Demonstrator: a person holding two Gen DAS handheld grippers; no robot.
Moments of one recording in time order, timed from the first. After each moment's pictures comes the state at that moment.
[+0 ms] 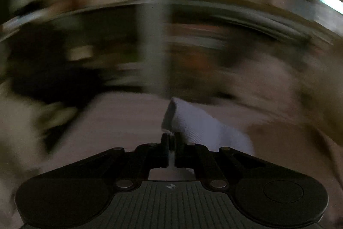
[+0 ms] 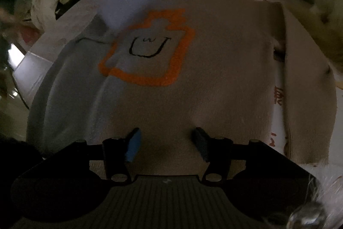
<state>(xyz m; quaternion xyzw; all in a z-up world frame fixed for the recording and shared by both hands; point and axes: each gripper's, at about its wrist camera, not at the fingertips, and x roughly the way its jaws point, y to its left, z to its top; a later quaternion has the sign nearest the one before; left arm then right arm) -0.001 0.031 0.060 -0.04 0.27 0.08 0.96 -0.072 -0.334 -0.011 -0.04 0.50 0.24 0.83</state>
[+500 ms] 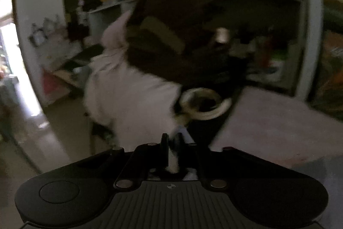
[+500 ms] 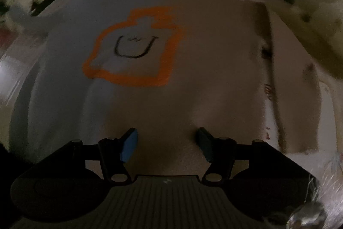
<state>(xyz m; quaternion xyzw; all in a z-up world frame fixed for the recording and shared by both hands) -0.005 0.206 0.035 -0.03 0.29 0.31 0.91 -0.066 -0.311 -0.014 -0.05 0.50 0.14 0.85</state>
